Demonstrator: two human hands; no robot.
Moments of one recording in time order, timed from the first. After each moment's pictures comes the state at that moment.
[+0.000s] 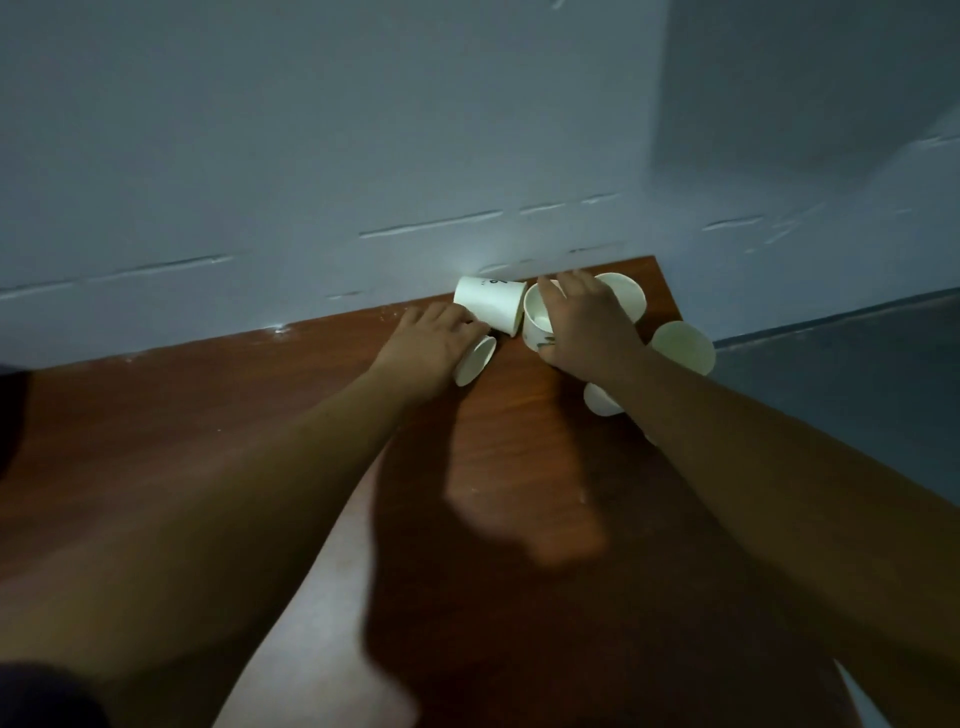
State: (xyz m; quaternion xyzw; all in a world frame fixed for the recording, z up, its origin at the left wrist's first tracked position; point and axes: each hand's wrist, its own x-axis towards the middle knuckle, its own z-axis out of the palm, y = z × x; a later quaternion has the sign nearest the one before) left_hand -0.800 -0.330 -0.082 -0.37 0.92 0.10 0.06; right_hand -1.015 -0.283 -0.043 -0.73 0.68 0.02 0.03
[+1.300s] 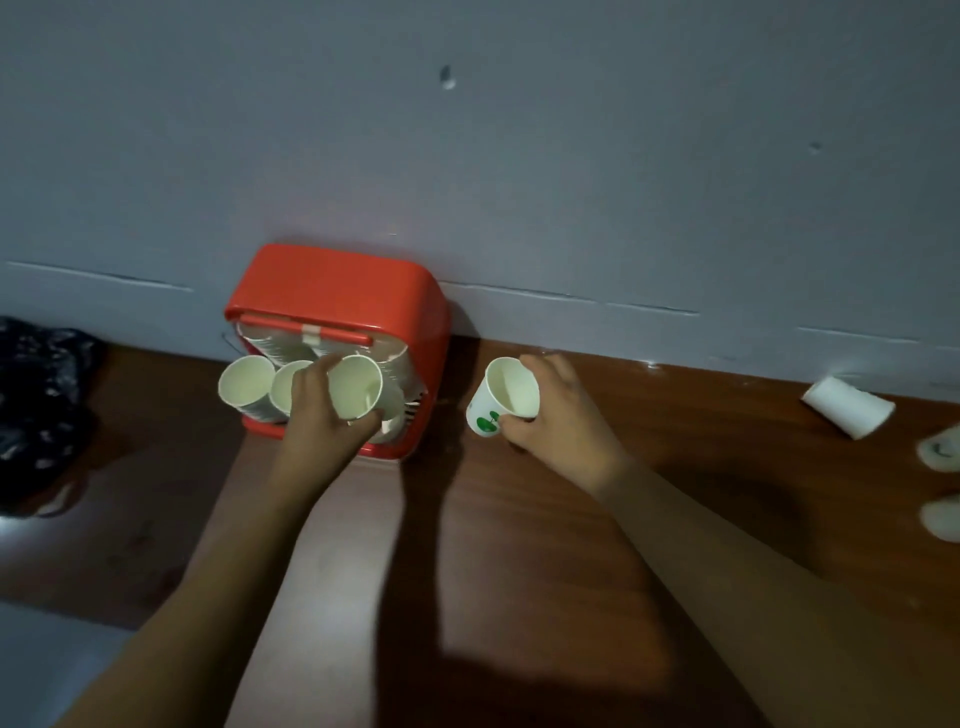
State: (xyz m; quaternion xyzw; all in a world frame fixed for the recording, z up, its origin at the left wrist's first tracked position) left_hand -0.236 -0.169 0.043 -0.74 0.54 0.23 -0.33; right_hand -0.509 -0.220 0.078 -0.73 0.55 -0.19 0.35
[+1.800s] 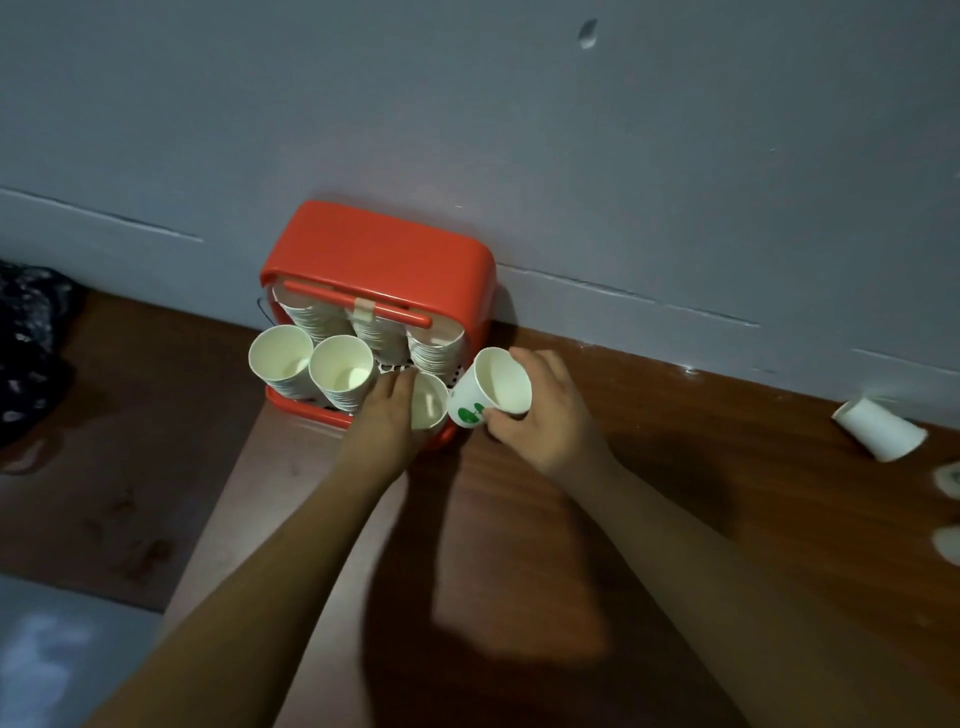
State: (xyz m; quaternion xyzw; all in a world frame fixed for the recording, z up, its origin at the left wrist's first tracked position) left_hand -0.212 -0.185 -0.048 -0.70 0.65 0.20 -0.22; right_hand -0.424 -0.214 0.054 -0.74 0.53 -0.23 0.33
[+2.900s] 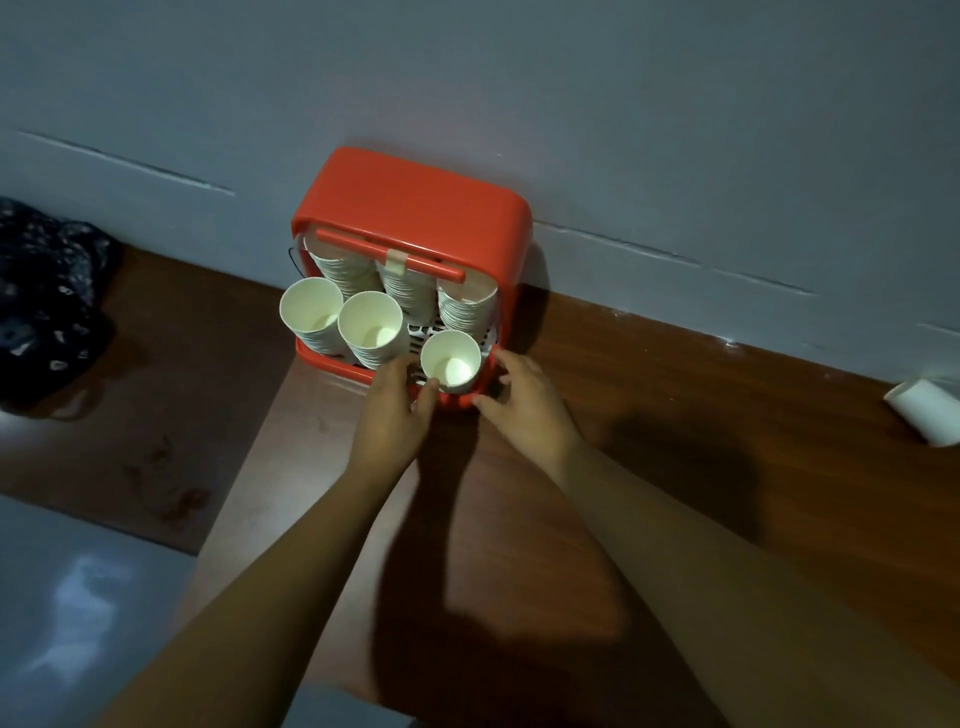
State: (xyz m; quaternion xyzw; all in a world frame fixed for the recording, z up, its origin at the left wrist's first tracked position) left_hand -0.214 -0.140 -0.038 -0.74 0.49 0.29 -0.35; right_hand -0.387 -0.202 -0.012 -0.71 0.55 -0.14 0.42
